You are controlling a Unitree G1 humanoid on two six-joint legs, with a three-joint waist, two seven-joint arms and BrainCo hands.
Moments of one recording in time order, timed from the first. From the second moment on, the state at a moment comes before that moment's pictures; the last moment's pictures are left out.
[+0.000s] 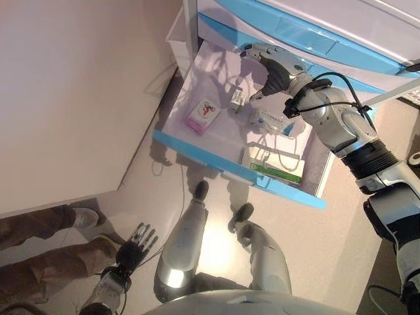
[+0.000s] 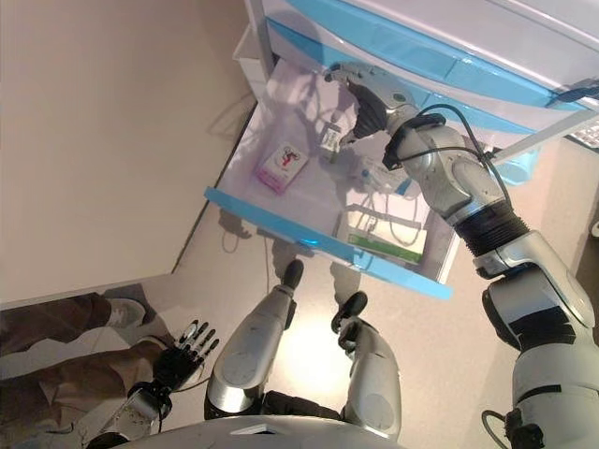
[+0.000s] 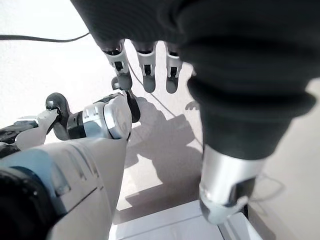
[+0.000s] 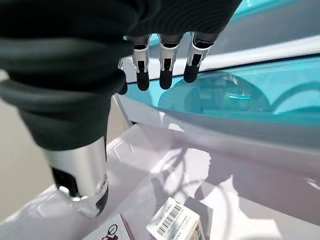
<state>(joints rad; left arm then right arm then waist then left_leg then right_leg) 0.08 0.32 0.00 0.92 -1.07 0.04 -0.46 -1.00 -0.72 0.57 0.31 -0.46 -0.02 0.05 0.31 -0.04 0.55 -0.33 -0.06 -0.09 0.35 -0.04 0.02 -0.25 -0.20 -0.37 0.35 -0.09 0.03</state>
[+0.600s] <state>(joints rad) 0.08 0.31 0.00 0.88 -1.07 0.04 -0.46 -1.08 -0.68 0.73 0.54 -0.56 0.04 0.07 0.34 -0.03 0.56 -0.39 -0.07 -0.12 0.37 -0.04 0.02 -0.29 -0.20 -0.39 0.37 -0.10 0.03</state>
